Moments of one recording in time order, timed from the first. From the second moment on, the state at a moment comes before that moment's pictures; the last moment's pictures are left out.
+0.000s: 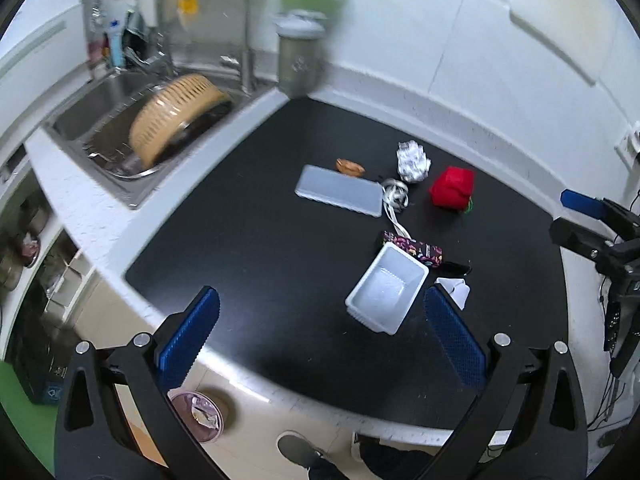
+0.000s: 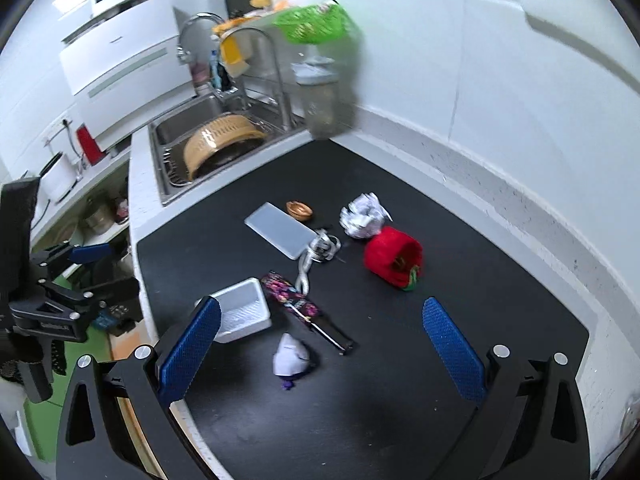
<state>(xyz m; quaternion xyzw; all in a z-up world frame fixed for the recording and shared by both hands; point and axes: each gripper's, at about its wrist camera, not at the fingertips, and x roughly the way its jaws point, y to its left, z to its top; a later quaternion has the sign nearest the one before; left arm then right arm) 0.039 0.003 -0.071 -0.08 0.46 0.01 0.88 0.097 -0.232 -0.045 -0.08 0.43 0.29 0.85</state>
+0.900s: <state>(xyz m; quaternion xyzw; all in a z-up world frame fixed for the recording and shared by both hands) 0.115 -0.020 -0.160 -0.04 0.56 -0.02 0.83 0.186 -0.230 -0.111 -0.09 0.50 0.26 0.82</state>
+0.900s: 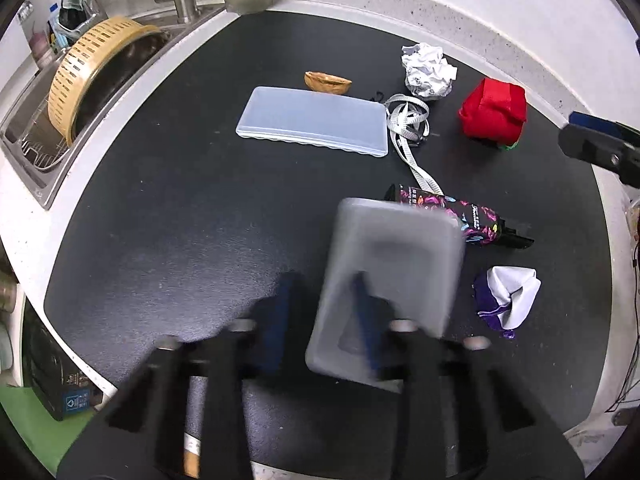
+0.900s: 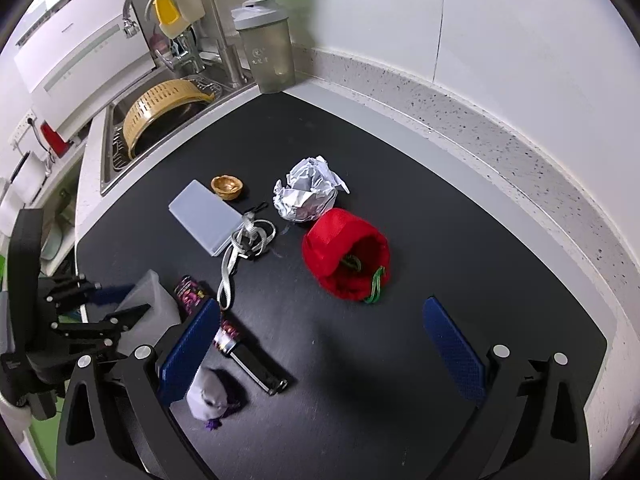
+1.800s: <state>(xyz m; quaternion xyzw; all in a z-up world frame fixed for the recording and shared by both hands) 0.117 -0.006 -0.117 -0.08 0.53 0.00 0.85 0.227 -0.219 -0.136 -0.11 0.51 0.25 0.81</state>
